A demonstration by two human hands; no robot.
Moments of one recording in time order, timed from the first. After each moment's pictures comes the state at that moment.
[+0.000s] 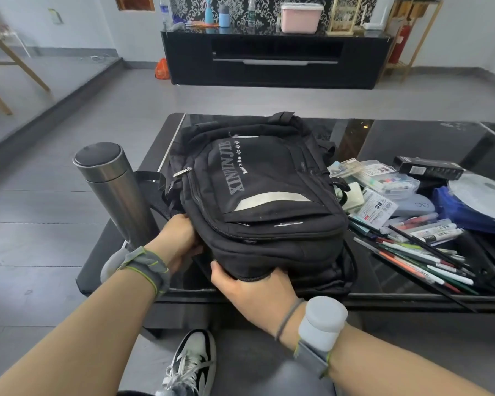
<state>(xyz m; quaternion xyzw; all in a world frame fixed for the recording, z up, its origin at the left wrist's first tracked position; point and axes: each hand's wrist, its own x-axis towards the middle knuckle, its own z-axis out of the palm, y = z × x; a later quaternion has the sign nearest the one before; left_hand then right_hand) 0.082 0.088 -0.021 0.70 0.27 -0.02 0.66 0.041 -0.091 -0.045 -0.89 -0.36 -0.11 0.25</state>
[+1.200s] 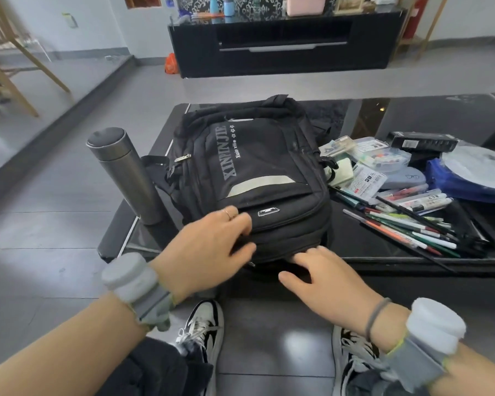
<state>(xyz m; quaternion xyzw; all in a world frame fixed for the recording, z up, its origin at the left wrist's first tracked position) -0.019 0.009 0.040 0.98 -0.14 0.06 0.08 0.004 -0.222 -0.009 -0.94 -0.27 0.07 0.21</state>
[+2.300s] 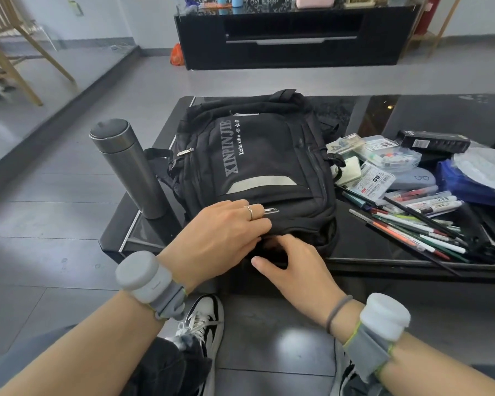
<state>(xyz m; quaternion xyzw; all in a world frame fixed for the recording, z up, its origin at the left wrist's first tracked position) -0.001 0.006 0.039 0.94 -0.30 0.16 0.01 0.009 -0.172 -0.012 -0.89 -0.20 0.08 0.41</state>
